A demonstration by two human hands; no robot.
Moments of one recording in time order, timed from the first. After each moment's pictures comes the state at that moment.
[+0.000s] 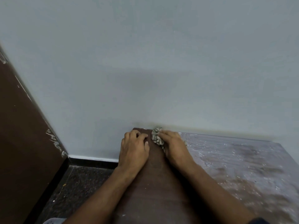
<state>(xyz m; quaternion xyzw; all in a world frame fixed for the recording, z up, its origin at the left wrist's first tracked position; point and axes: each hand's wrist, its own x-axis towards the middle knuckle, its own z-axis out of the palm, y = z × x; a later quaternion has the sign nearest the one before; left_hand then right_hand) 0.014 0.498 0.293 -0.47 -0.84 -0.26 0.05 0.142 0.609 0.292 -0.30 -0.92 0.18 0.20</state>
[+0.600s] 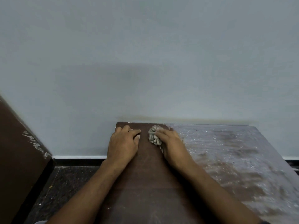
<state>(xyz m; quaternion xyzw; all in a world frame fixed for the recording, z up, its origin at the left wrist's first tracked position) 0.022 0.508 0.294 -0.52 -0.82 -0.23 0.05 0.198 0.598 0.290 -0.32 -0.91 0.16 0.22</state>
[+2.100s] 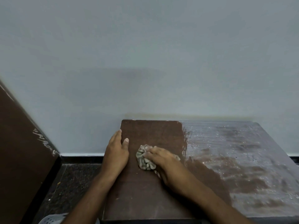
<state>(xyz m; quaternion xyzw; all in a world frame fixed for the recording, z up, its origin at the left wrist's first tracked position) 0.024 0.455 0.294 -0.37 -0.83 -0.40 -0.15 0.221 0.526 0.289 -0.18 -0.94 0.23 0.17</state>
